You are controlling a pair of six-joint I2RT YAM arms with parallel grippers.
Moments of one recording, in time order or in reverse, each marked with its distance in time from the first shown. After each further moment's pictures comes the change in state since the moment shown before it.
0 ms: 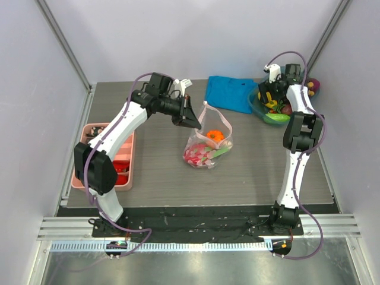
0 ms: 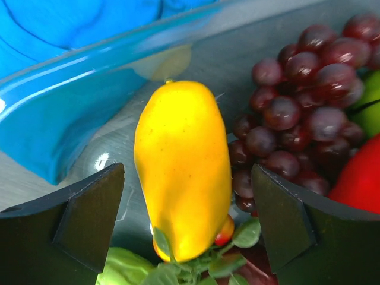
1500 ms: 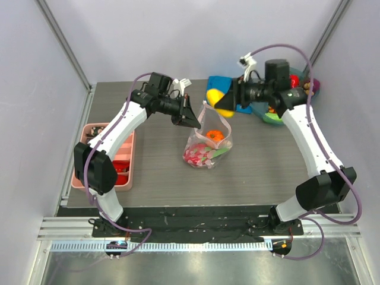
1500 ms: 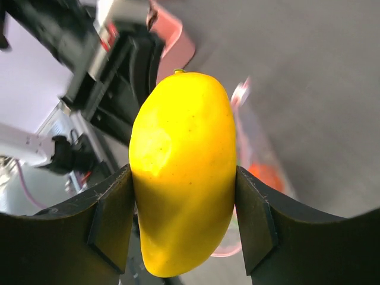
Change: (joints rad) left arm 0.008 0.002 0.000 -0.001 -0.004 -0.013; right arm 0.375 -0.917 -0.531 -0.056 -0.455 0.641
